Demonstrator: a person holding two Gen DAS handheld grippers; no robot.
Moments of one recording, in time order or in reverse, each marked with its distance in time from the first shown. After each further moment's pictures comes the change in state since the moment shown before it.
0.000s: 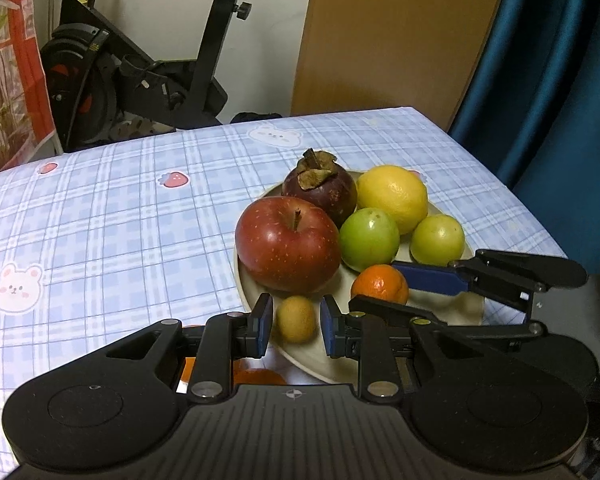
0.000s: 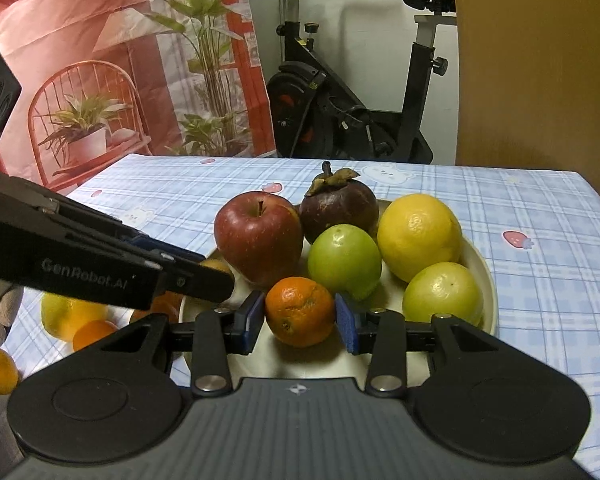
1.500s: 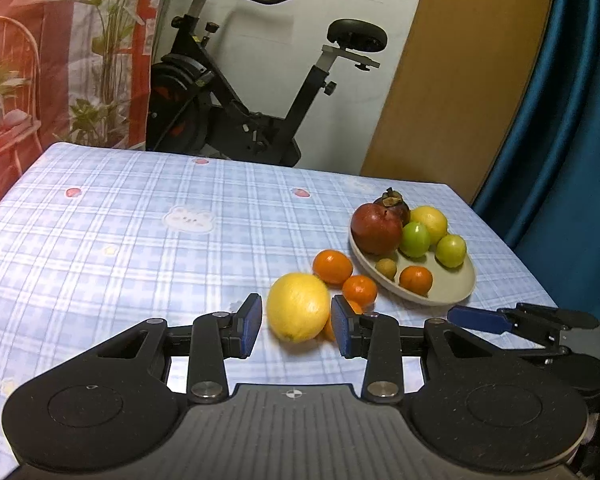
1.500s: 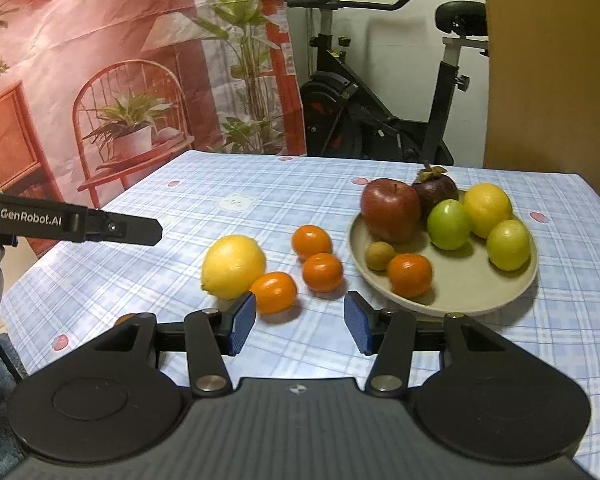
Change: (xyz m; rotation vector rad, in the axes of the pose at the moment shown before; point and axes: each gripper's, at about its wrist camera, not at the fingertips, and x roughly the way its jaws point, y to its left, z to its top) left arm -0.173 0.062 -0.115 -0.189 -0.236 0.098; right arm -0.086 0.122 -0.032 -0.030 -0.015 0.020
